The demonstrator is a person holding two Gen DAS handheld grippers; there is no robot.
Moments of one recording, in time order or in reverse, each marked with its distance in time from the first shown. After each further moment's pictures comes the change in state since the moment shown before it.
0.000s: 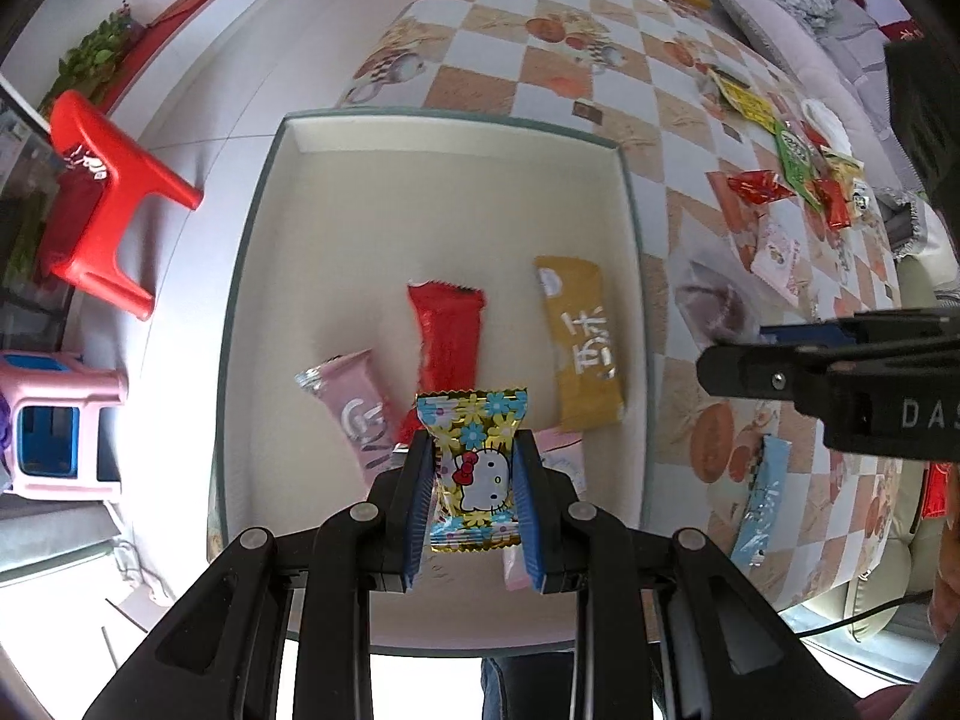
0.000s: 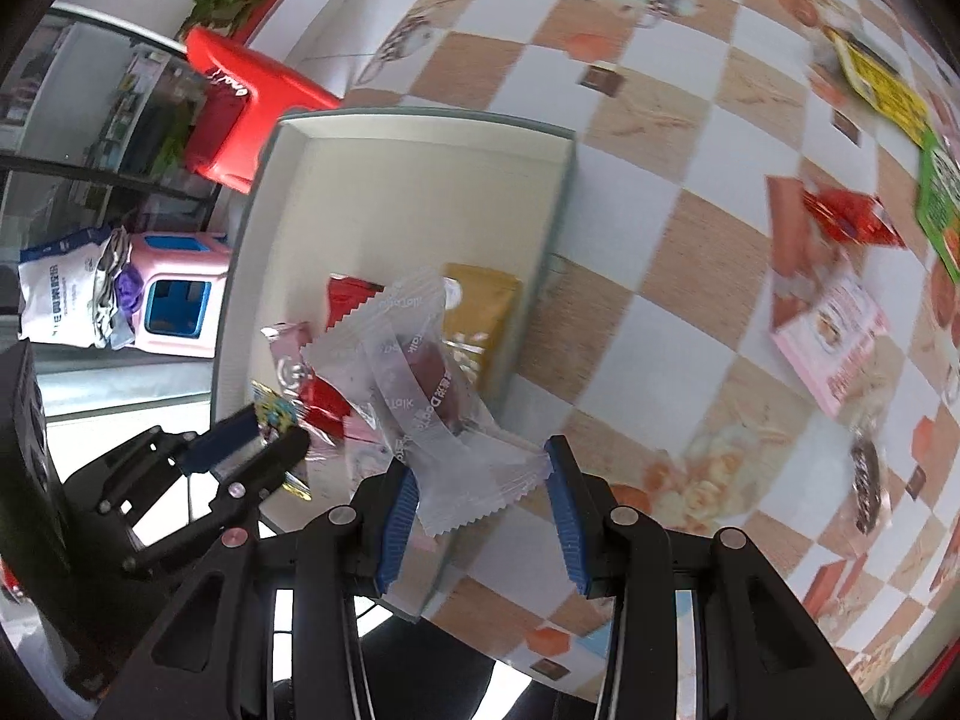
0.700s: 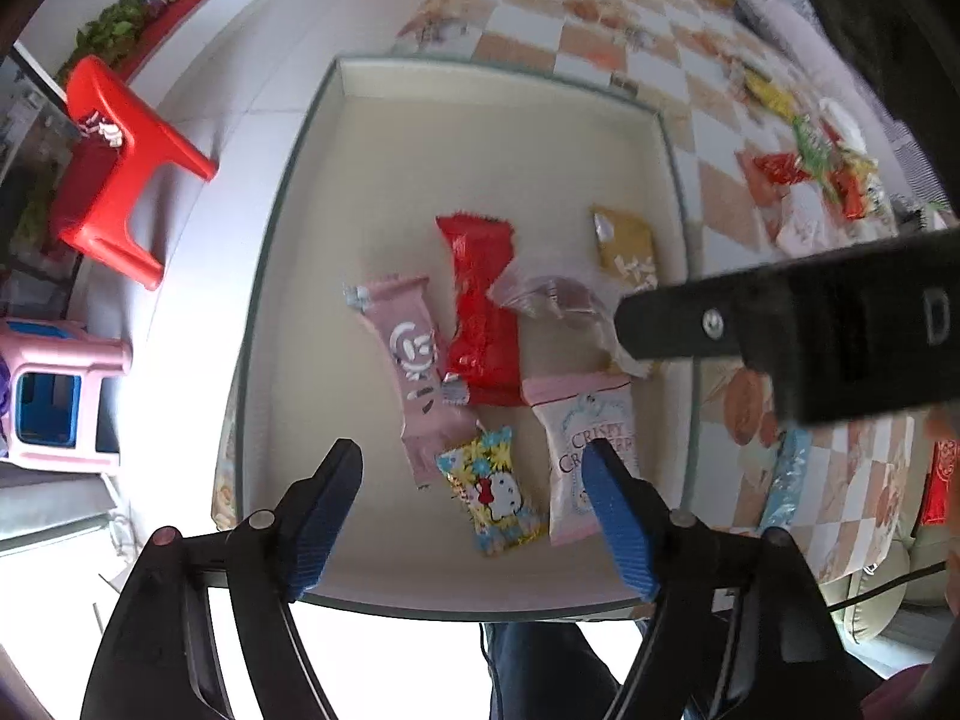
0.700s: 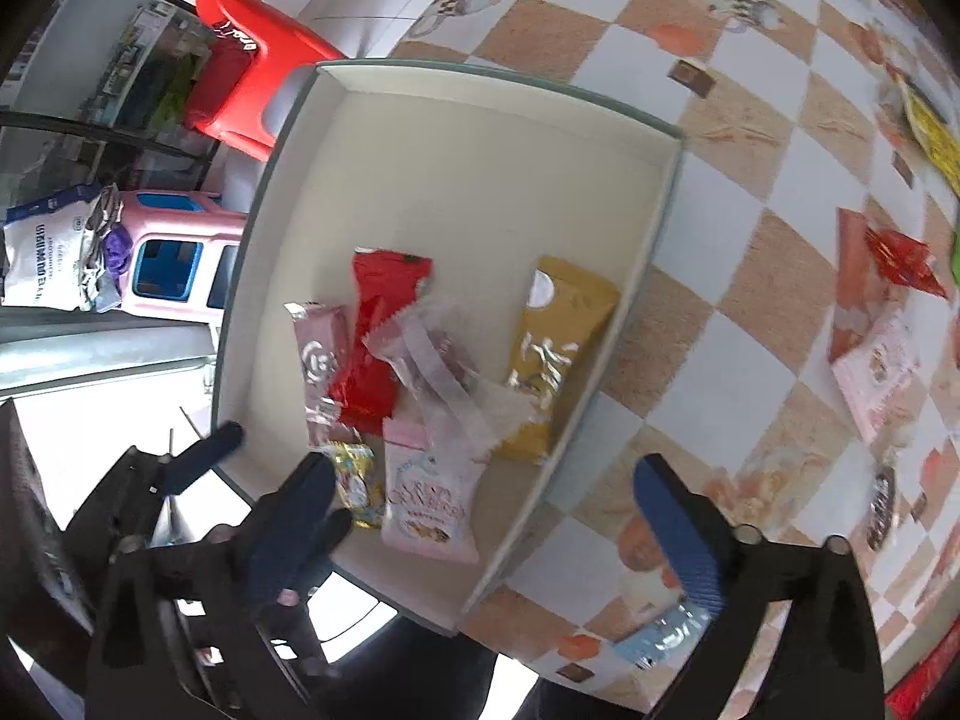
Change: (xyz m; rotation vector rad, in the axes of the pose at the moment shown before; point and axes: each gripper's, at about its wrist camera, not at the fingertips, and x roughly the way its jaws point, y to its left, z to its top) left arm 0.000 0.019 -0.030 -0.031 -0.004 0.005; right arm 0.017 0.038 0.014 -0.070 0.094 -0.065
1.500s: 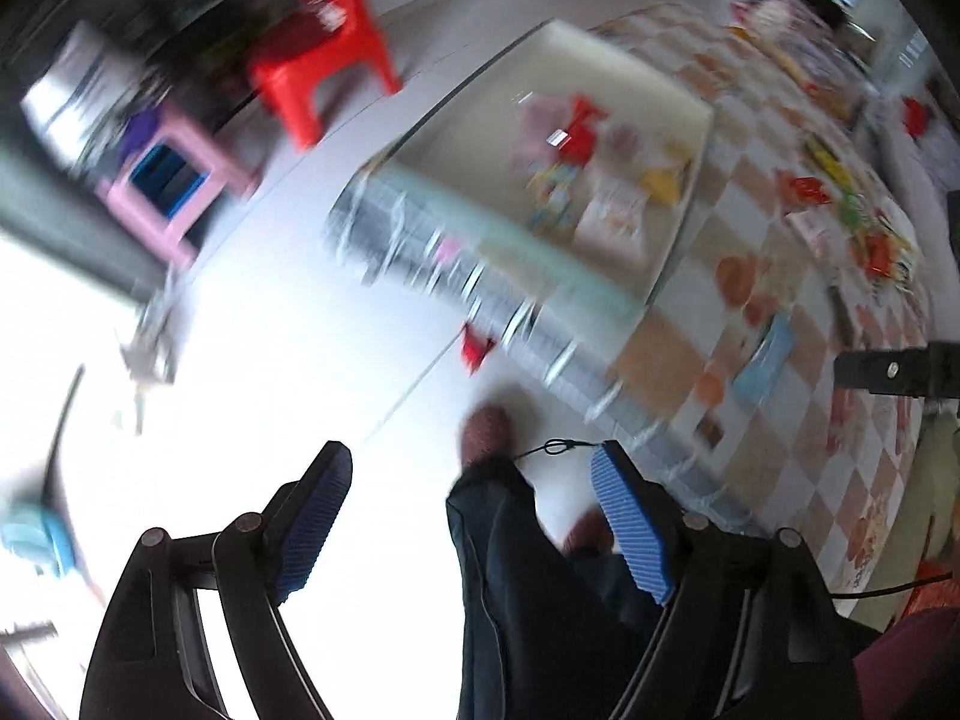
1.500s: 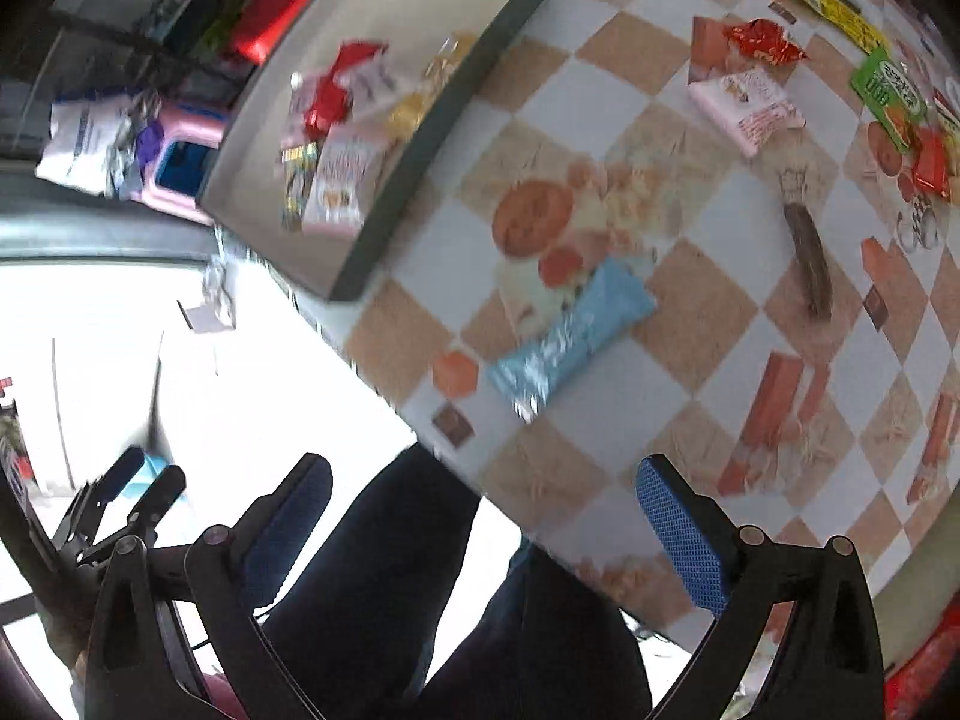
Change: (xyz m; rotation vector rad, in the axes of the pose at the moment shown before) left arm -0.081 -0.053 -0.209 -0.511 -0.053 0.167; right arm -0.036 -0.063 -0.153 -0.149 0.060 0.001
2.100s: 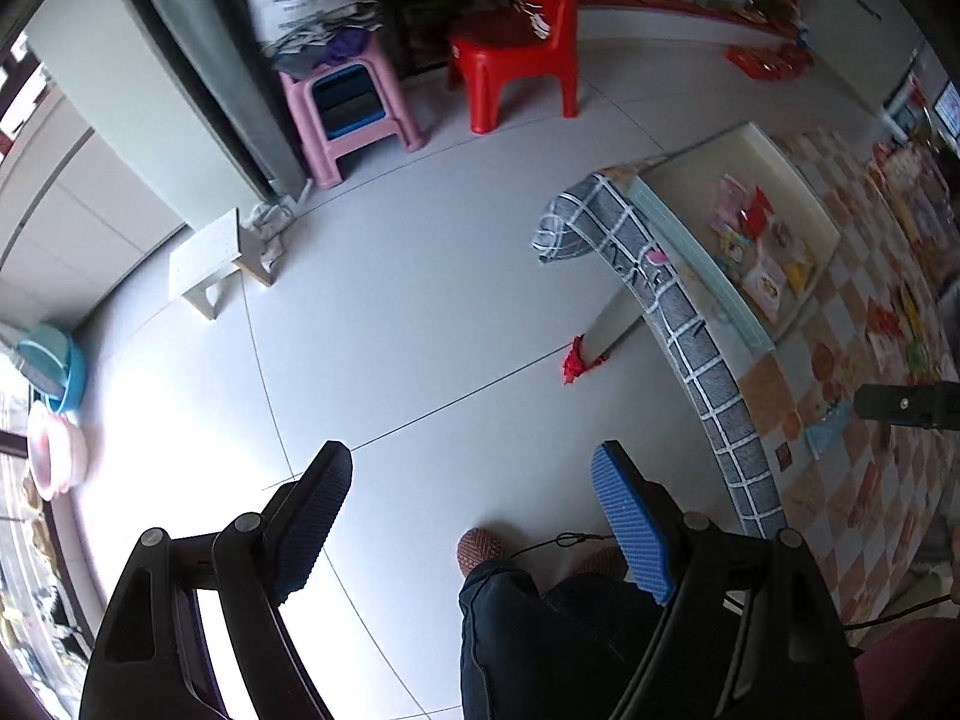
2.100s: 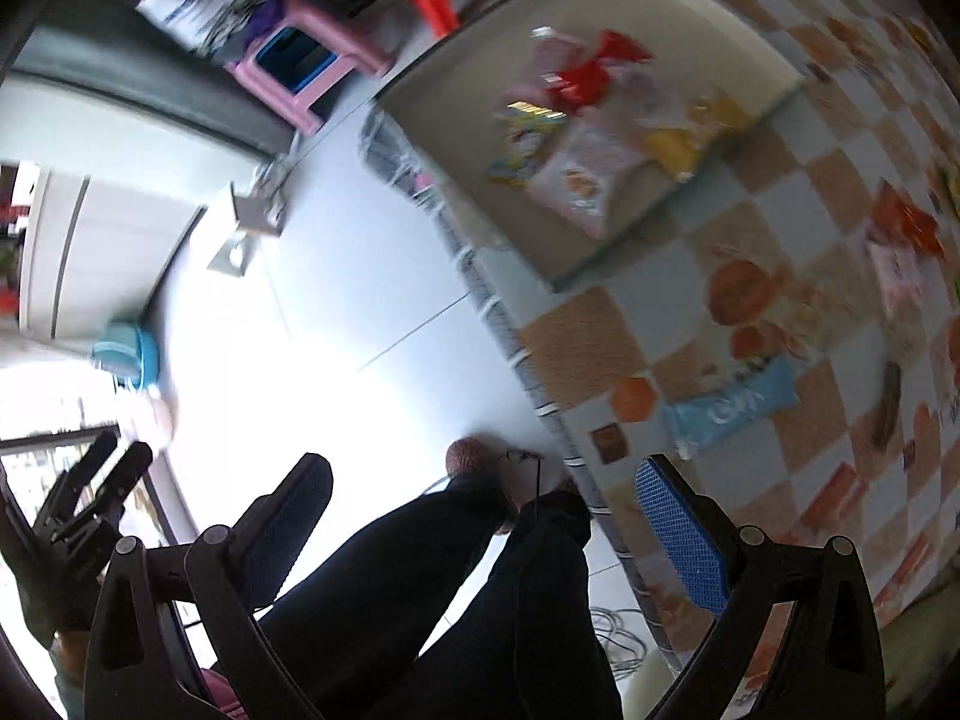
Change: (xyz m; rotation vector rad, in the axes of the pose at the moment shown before) left arm -0.066 0.106 -0.085 -0.365 -0.089 0.133; right arm 0.011 0.127 -0.007 -0.352 0.038 -0.015
